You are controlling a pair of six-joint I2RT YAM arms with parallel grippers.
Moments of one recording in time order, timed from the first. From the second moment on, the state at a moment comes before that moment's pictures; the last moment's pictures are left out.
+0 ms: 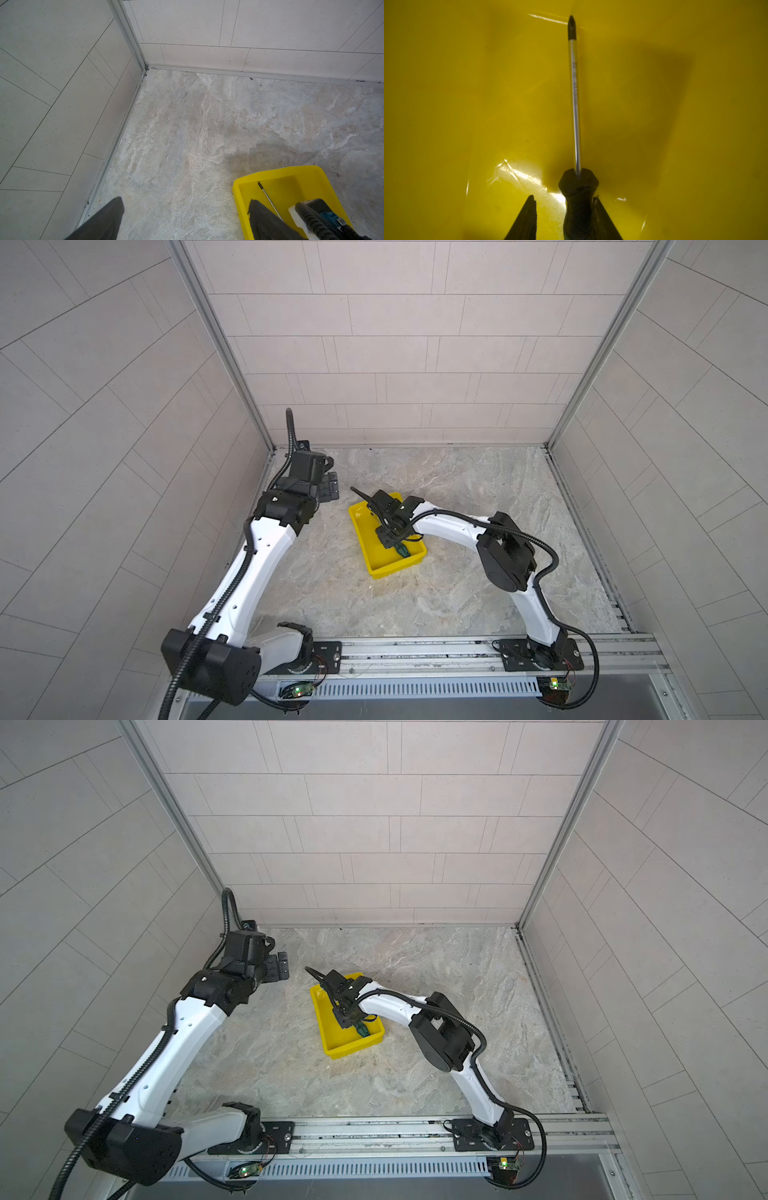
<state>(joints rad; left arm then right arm) -0.24 1.22 1.27 -0.78 -0.42 -0.24 0.86 2.19 1.76 -0.78 0.09 0.31</state>
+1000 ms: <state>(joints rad) -0.24 1.17 1.10 -0.64 -0.45 -0.19 0.66 1.54 1.38 -0.68 0.22 0.25</state>
